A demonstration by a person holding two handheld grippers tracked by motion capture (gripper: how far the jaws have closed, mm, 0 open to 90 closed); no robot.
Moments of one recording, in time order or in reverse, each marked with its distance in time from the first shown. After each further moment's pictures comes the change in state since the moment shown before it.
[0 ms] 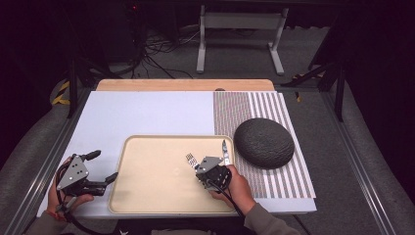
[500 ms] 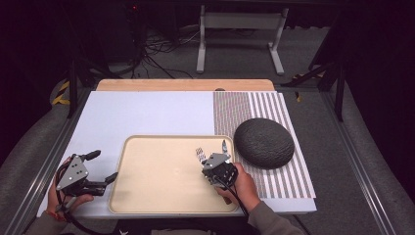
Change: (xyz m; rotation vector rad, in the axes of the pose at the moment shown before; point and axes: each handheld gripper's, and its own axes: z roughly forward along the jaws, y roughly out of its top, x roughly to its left) left arm 0.000 0.000 0.000 -0.001 0.000 0.002; right arm -0.015 -0.010 -0.006 0.001 -0.027 0.042
